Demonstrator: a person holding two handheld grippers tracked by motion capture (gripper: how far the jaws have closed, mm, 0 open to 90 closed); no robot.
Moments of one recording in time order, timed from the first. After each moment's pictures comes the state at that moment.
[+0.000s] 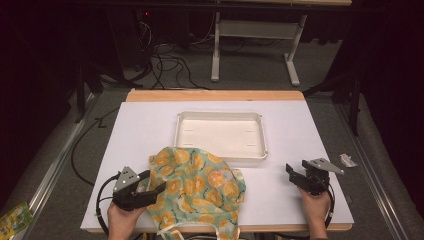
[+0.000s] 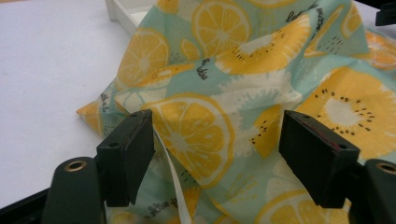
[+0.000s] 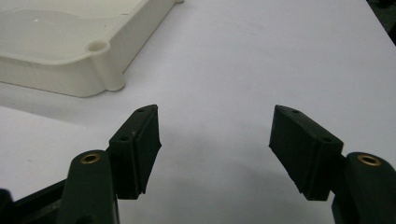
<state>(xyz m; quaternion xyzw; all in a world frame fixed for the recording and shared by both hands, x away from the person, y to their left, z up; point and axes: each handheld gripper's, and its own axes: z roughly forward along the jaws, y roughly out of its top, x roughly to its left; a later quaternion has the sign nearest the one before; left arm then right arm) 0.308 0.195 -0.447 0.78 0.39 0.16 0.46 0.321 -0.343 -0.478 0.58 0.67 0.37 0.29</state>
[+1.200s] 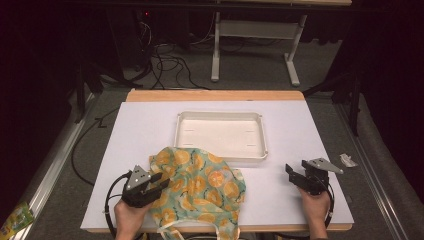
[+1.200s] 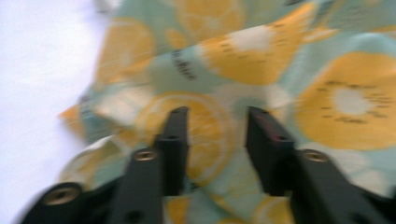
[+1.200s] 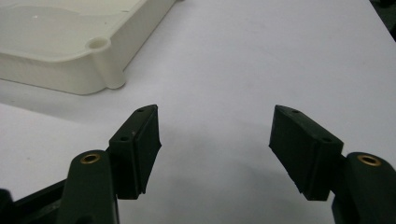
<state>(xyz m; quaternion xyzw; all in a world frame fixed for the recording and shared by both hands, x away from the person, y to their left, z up) 0.314 0.178 -0.454 0.79 0.39 0.19 0.42 0.321 -0.342 -0.478 0.57 0.67 0.37 0.29</state>
